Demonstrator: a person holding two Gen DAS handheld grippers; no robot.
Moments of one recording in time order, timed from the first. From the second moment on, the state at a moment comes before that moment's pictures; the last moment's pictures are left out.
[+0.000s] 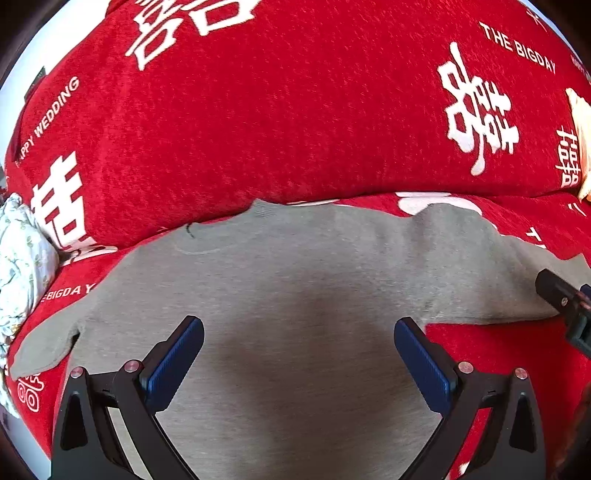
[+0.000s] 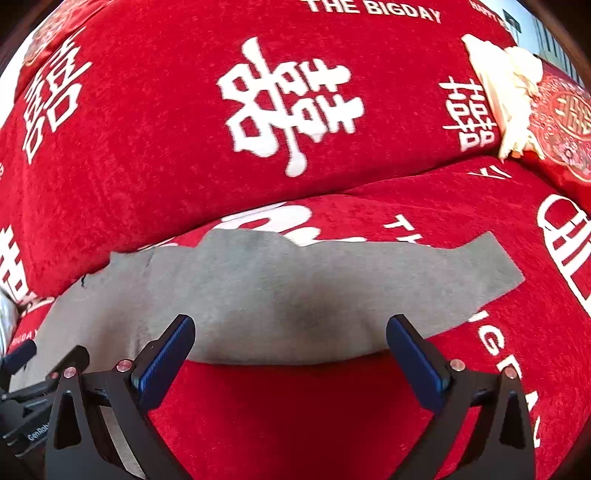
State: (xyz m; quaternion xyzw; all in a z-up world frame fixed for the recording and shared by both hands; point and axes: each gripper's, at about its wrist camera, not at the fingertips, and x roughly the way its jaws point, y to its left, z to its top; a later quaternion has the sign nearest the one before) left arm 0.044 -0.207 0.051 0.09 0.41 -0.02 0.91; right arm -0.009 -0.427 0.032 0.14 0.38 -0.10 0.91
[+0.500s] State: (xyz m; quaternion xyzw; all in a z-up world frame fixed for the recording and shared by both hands) left arm 0.061 -0.253 0.038 0.09 0.43 -0.04 0.90; right arm -0.009 -0.502 0.017 0.20 0.38 -0.18 0.88
